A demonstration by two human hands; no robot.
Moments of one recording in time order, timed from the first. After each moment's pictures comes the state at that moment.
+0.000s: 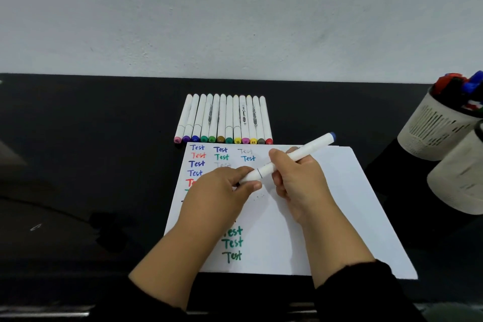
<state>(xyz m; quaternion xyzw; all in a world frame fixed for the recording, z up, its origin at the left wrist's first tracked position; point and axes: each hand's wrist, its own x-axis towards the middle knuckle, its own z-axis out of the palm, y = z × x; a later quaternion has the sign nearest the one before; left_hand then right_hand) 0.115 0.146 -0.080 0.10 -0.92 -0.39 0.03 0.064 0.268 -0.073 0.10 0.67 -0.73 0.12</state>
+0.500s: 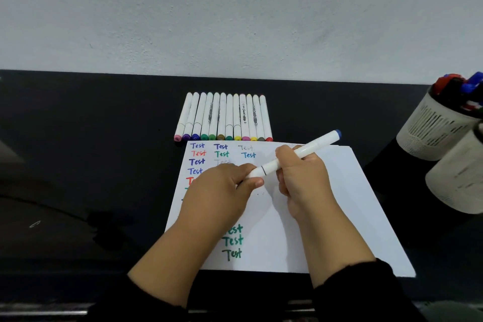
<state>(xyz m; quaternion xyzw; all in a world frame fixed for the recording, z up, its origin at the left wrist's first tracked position) 0.120 0.149 -0.070 0.06 -0.94 -0.34 0.03 0.066 0.263 -0.068 0.13 0.67 -0.73 0.07</state>
